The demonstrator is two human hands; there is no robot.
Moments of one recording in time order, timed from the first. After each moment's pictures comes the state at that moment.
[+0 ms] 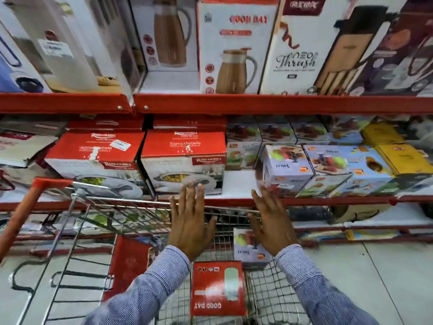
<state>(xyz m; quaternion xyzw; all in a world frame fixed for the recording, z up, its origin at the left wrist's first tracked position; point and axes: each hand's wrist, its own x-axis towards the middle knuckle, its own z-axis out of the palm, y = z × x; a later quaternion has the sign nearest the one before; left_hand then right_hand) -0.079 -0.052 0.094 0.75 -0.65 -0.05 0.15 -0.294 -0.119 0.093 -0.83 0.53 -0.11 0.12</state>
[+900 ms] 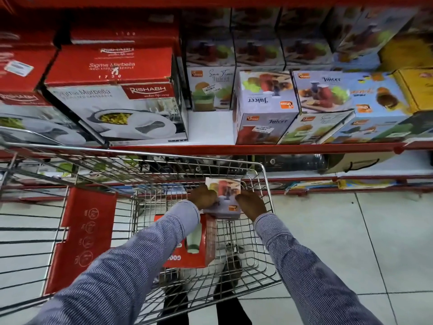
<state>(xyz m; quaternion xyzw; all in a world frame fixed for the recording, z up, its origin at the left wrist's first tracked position) -0.197 -0.113 -0.027 0.78 -0.35 -0.52 0.04 -0.352 -0.130 -0.048 -0.52 0.67 -0.02 0.53</state>
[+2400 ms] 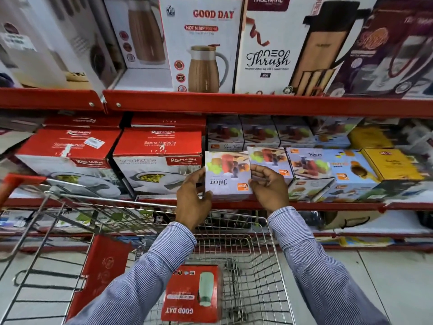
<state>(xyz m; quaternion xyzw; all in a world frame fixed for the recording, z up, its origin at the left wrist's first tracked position) -0.144 -0.117 0.147 0.72 -0.45 -0.30 0.43 -0.313 -0.196 0.150 -0.58 0.58 -0.35 0.45</state>
